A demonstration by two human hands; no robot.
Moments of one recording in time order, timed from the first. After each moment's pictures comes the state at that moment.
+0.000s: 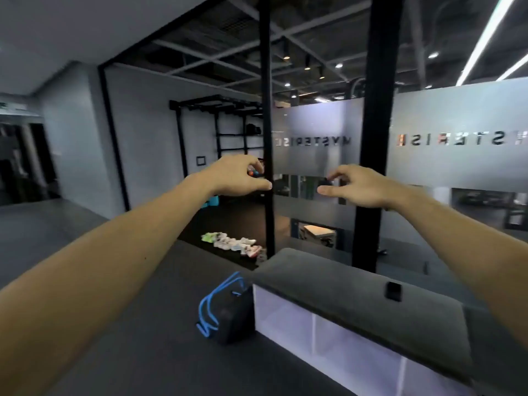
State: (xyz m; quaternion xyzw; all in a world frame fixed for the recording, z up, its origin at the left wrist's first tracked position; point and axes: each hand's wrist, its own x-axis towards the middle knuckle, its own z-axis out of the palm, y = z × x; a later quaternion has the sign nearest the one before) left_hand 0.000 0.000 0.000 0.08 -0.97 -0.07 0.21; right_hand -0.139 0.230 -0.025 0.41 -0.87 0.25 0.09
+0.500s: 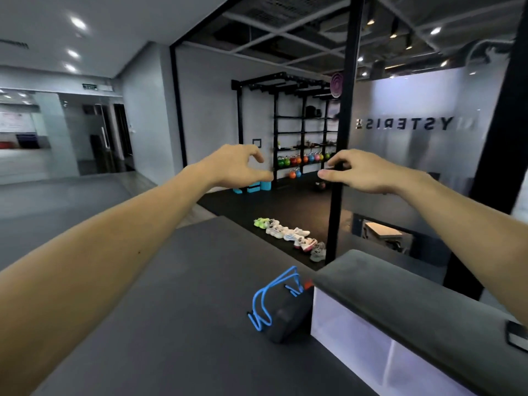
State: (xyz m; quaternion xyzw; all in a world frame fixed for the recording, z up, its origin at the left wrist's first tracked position) left_hand -0.004 -0.269 -0.034 0.21 -0.95 -0.08 0.21; right_hand -0.202 -0.091 -0.046 0.51 -0.82 0.24 0.07
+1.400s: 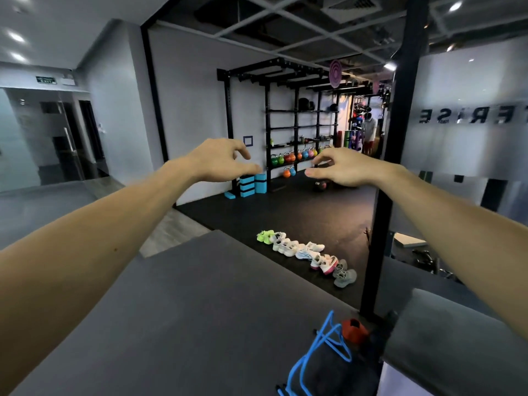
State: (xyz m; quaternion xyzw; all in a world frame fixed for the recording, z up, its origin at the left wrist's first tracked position) left_hand -0.228 -0.819 -0.012 0.20 -0.96 -0.07 0.19; right_hand -0.434 -0.650 -0.035 0.49 -0.84 0.23 0.04
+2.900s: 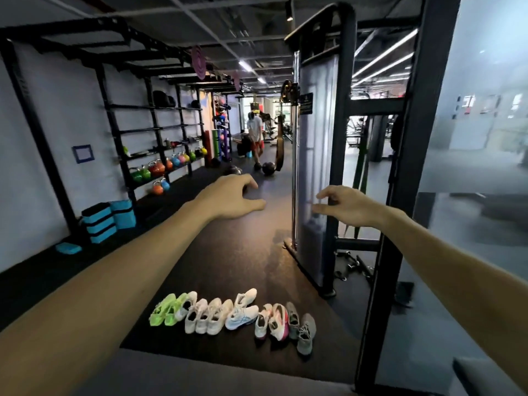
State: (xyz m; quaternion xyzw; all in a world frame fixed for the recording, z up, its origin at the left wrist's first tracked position) left_hand -1.044 -1.384 -0.084 -0.11 -0.98 -0.14 0.13; right_hand -1.082 -1.118 -0.116 0.17 -0.94 0.28 0.06
